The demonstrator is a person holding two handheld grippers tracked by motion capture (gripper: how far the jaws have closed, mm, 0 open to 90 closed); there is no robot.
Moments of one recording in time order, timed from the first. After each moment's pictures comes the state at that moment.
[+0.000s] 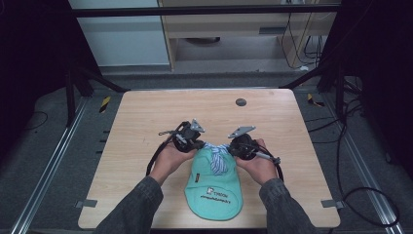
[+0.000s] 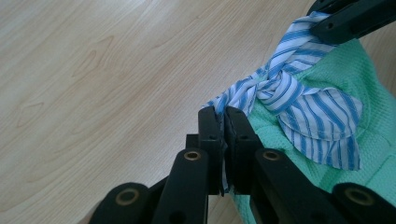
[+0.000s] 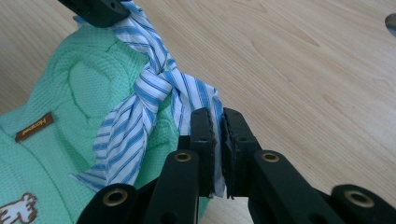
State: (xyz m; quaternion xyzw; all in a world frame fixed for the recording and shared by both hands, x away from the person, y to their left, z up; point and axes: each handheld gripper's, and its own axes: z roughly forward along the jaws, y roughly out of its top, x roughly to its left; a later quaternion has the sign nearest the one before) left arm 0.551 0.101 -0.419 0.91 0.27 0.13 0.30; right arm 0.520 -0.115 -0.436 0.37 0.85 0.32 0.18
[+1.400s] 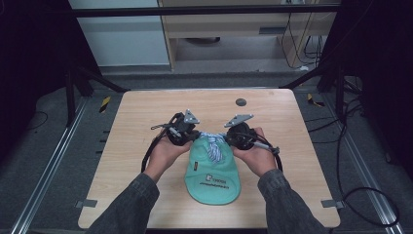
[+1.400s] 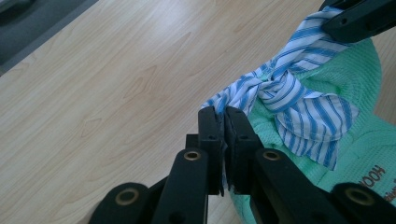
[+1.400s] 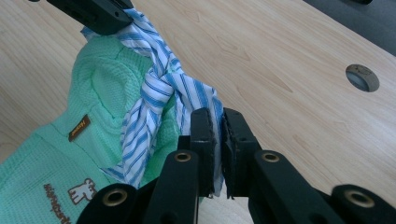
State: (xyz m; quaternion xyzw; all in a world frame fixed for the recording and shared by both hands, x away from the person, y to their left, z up) left arm 0.549 0.111 -0.384 0.88 0.28 0.18 0.32; right arm 0.526 -0.104 -0.392 0.36 0.85 0.33 0.21
